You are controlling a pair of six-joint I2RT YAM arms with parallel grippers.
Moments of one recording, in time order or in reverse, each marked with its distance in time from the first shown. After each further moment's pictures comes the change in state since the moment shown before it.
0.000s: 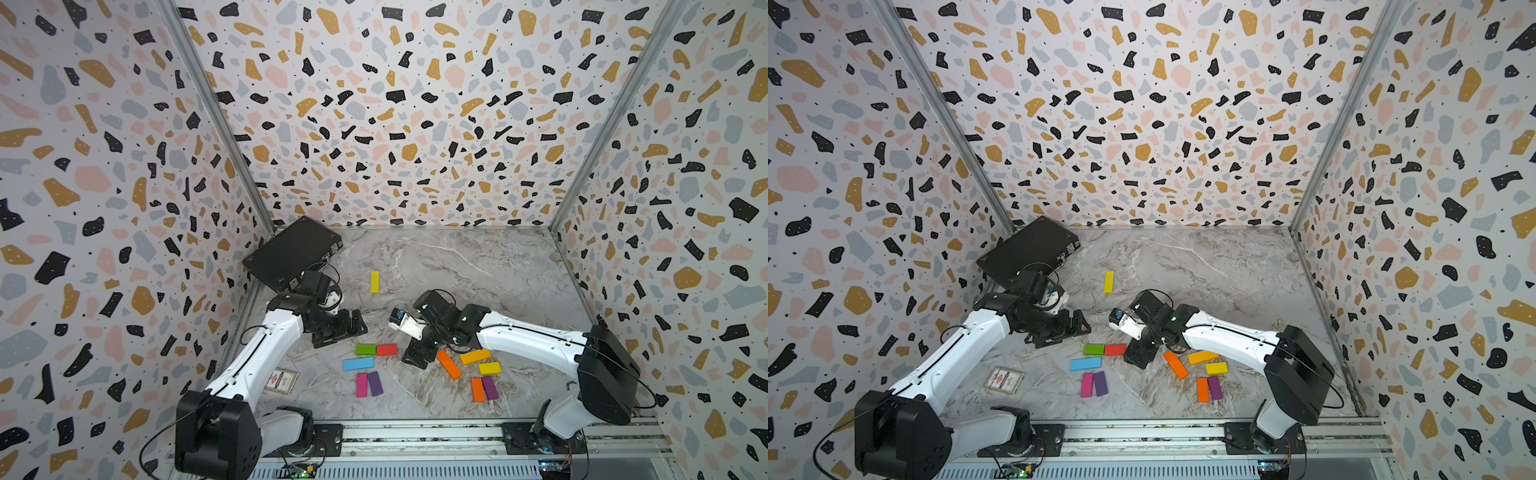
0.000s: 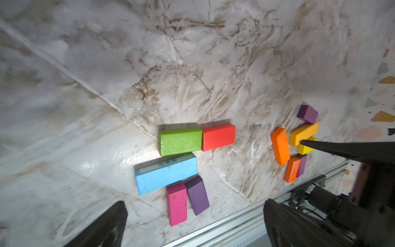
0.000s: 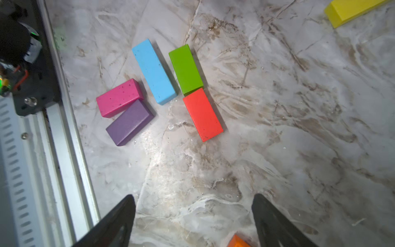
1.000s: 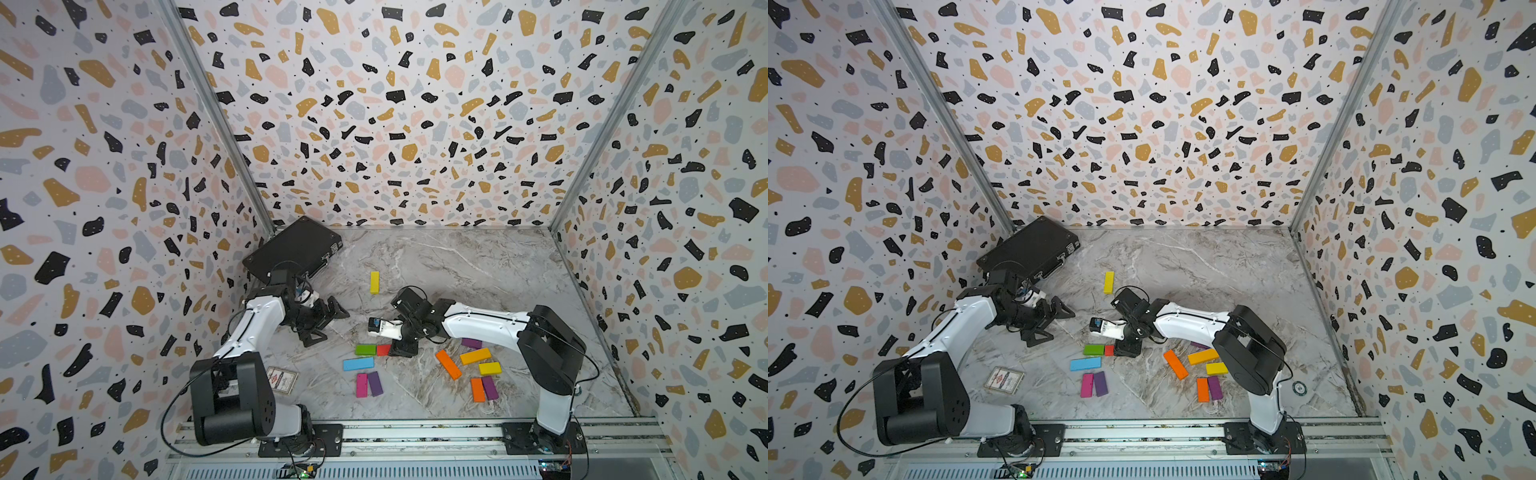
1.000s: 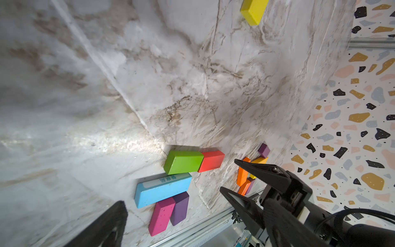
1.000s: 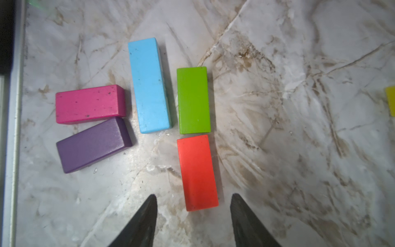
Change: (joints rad) left arm 0.322 0.190 0.032 0.034 0.209 -0.019; right arm 0.013 0.293 0.195 0.045 -0.080 -0.306
